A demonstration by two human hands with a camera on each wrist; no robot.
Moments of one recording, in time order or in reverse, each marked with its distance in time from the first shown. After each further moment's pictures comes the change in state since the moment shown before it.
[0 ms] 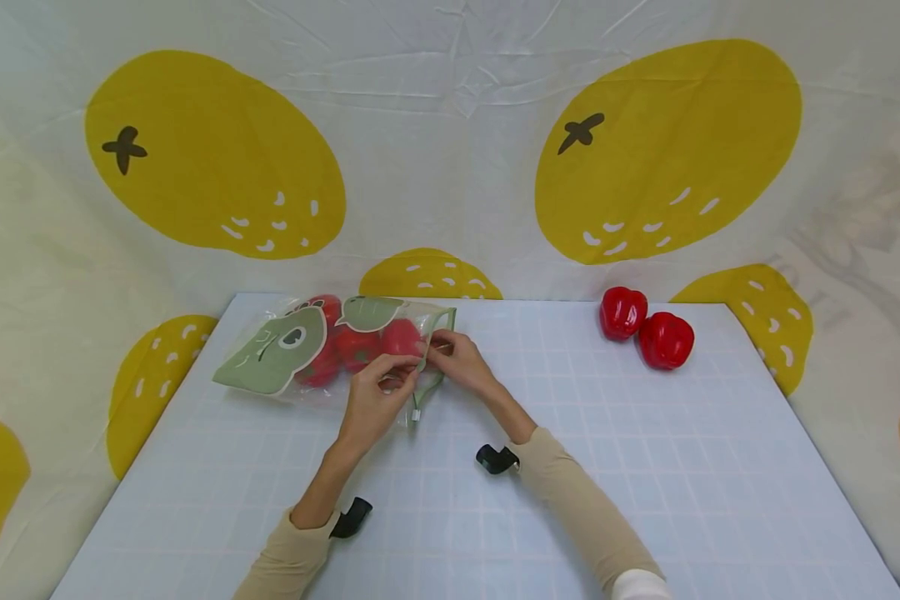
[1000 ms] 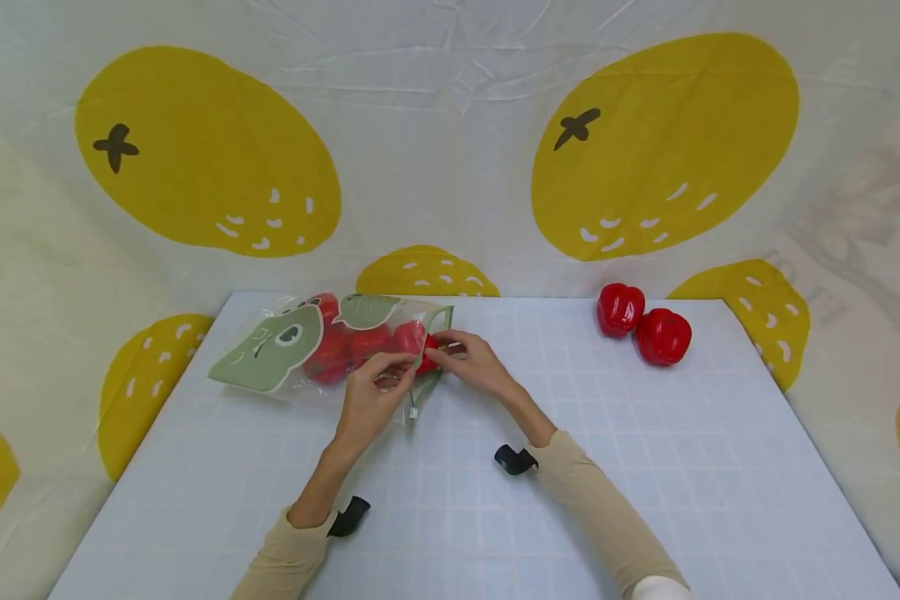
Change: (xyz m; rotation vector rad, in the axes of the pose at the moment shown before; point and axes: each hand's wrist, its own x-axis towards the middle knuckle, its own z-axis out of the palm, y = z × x) left_hand -0.001 0.001 0.001 0.038 0.009 -0.010; right_hand -0.018 0.003 -0.025 -0.050 -0.063 -0.045
